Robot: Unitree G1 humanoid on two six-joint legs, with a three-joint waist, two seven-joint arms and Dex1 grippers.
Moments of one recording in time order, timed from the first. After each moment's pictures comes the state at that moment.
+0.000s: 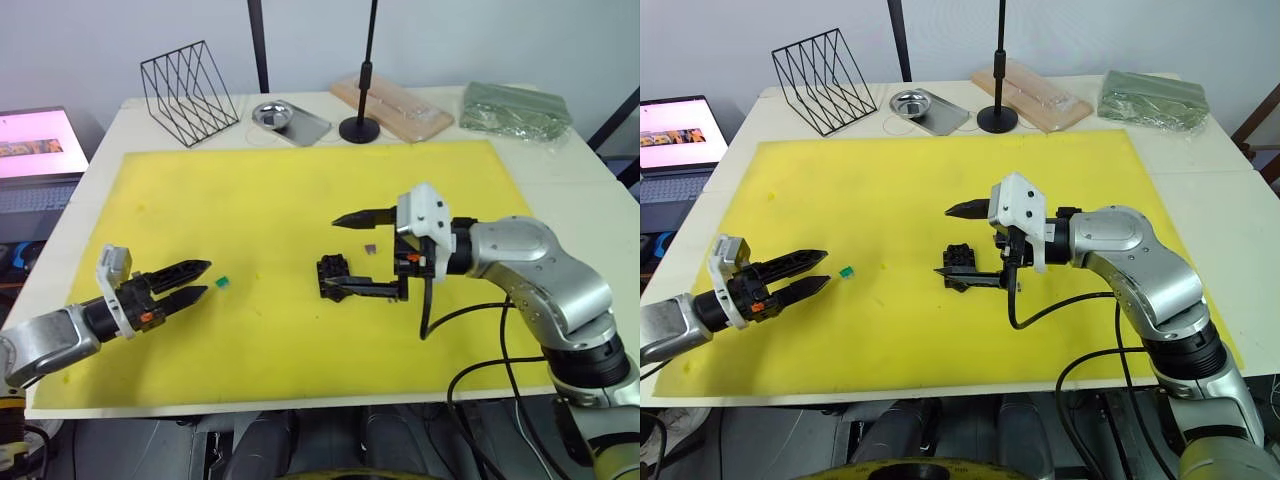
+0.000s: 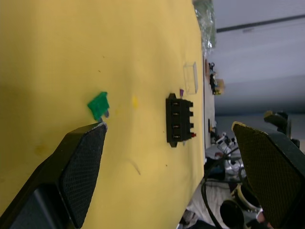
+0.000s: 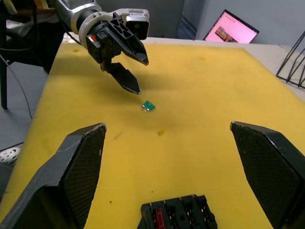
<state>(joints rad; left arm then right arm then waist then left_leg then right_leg) -0.08 0.82 0.41 0.16 -1.91 1.27 -0.12 -0.54 -0.69 0.14 -0.47 0.53 0.61 0.96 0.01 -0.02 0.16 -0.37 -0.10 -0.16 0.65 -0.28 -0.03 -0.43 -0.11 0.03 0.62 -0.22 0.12</state>
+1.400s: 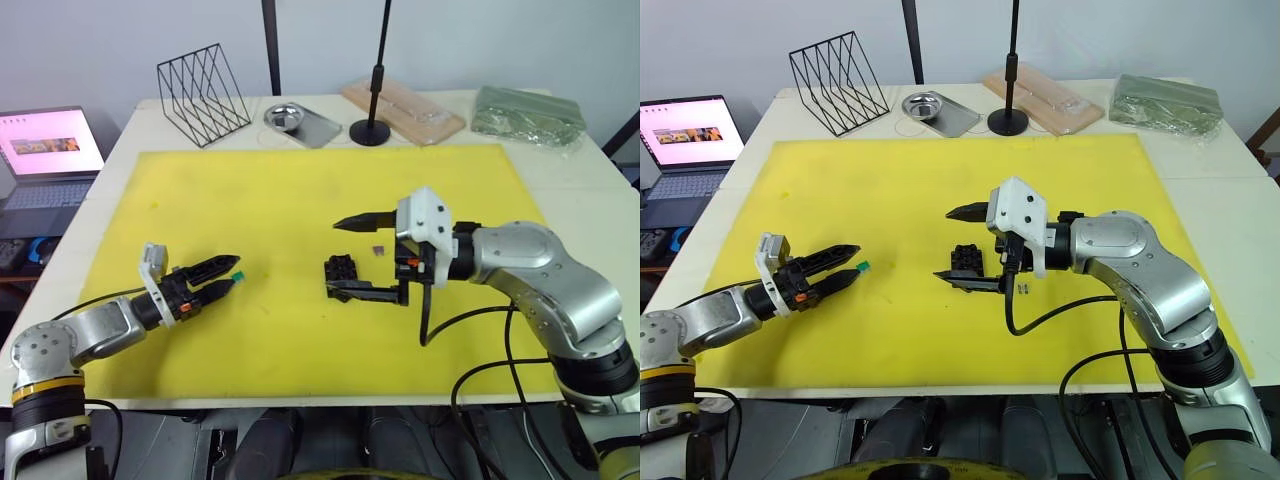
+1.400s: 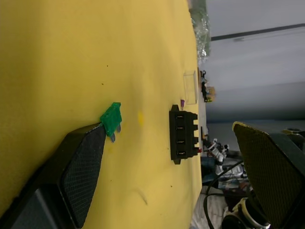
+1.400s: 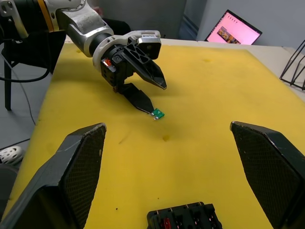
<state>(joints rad) -0.23 0.60 0.41 0.23 -1.64 1.31 -0.19 -0.52 -0.71 0.13 -0.53 0.56 0.65 0.91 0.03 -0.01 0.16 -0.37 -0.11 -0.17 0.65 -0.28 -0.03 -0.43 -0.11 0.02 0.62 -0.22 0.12</state>
